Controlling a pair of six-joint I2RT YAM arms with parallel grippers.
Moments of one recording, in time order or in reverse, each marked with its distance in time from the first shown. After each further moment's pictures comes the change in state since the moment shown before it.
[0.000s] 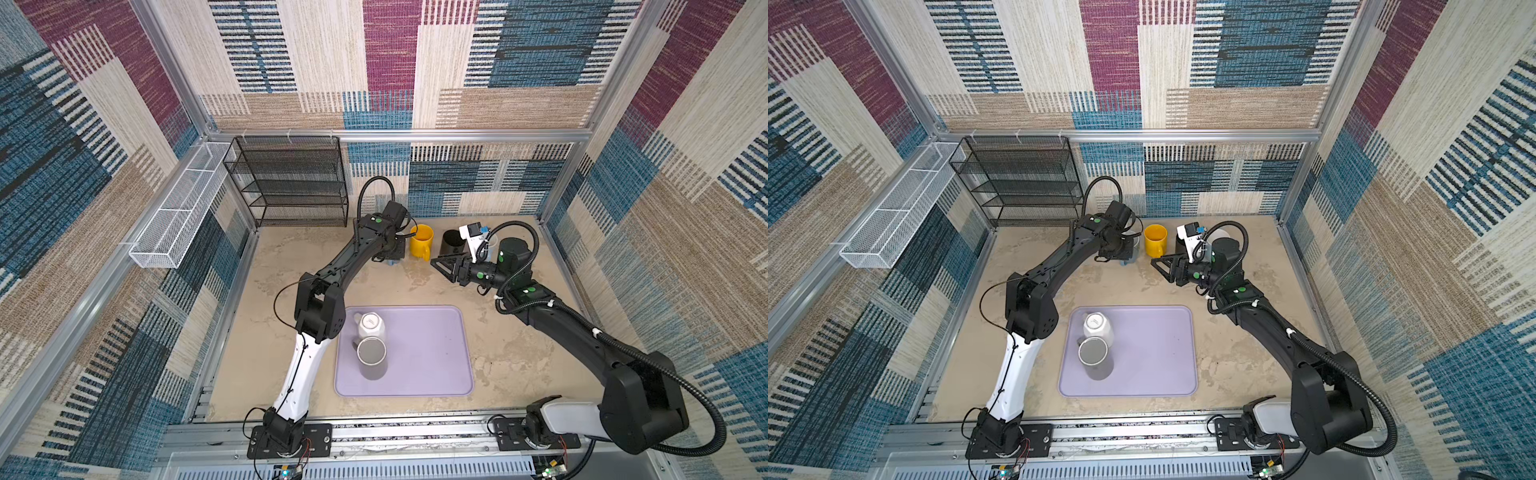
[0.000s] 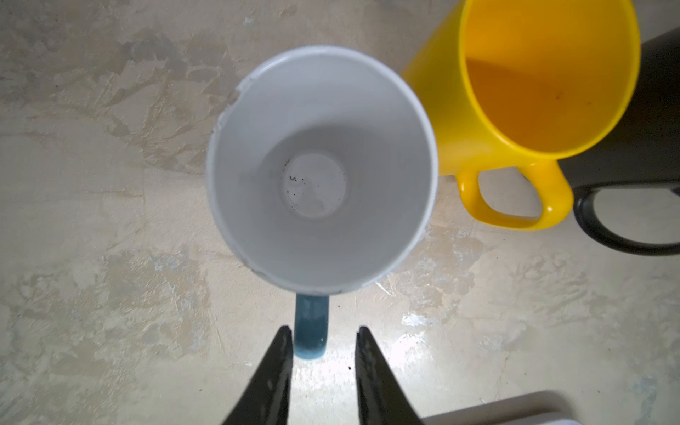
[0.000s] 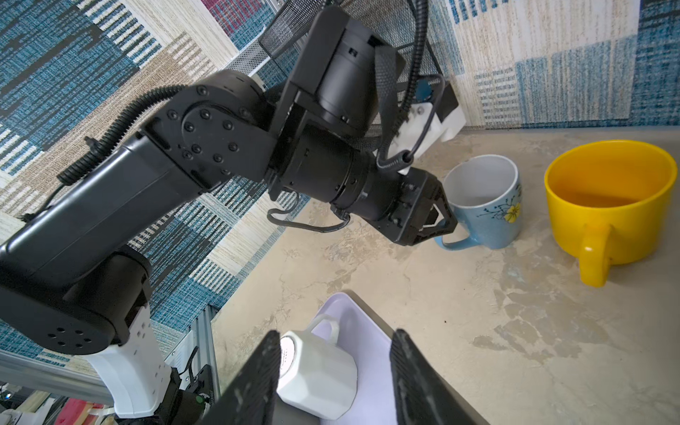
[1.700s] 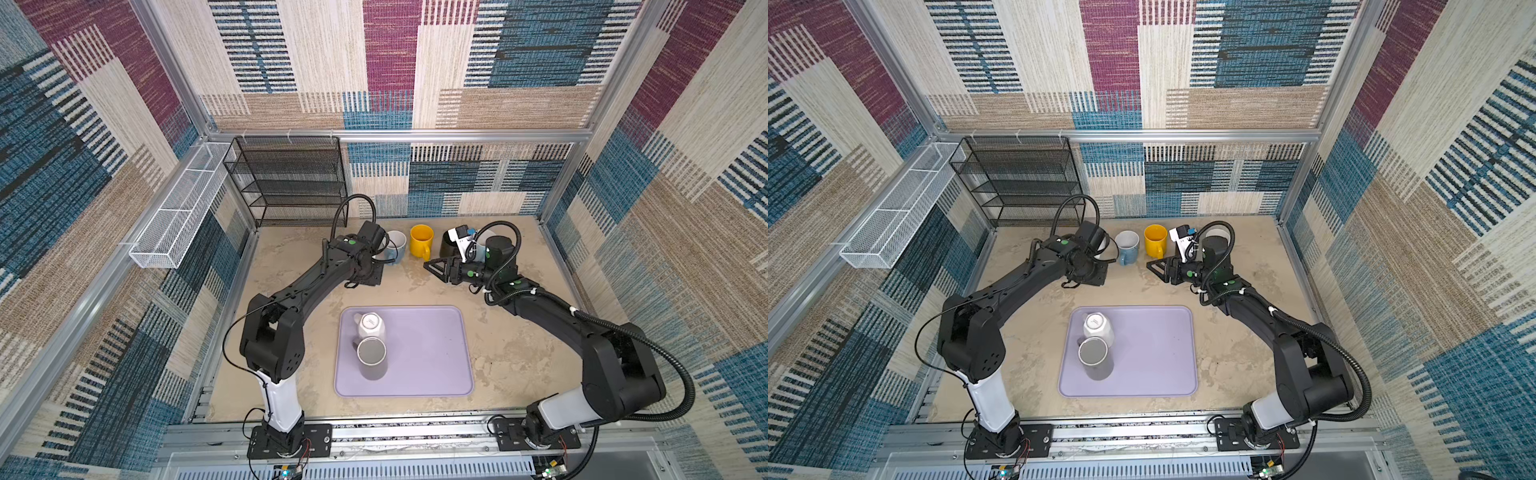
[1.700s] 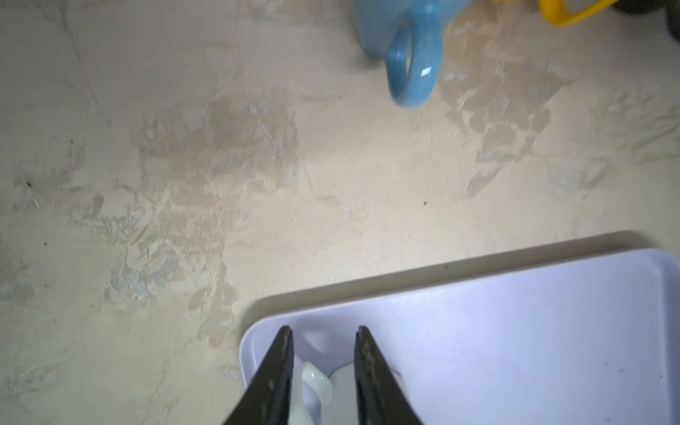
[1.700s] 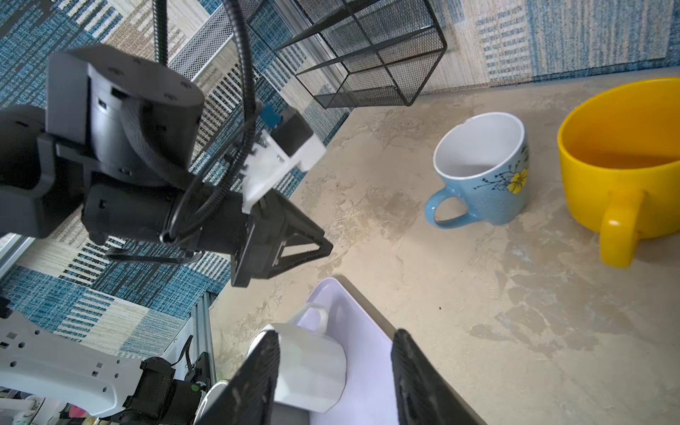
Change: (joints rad) left arm 0.011 -0.543 -0.743 0.098 -0.060 0.085; right arm 0.006 0.160 0.046 0.026 -0.040 -0.006
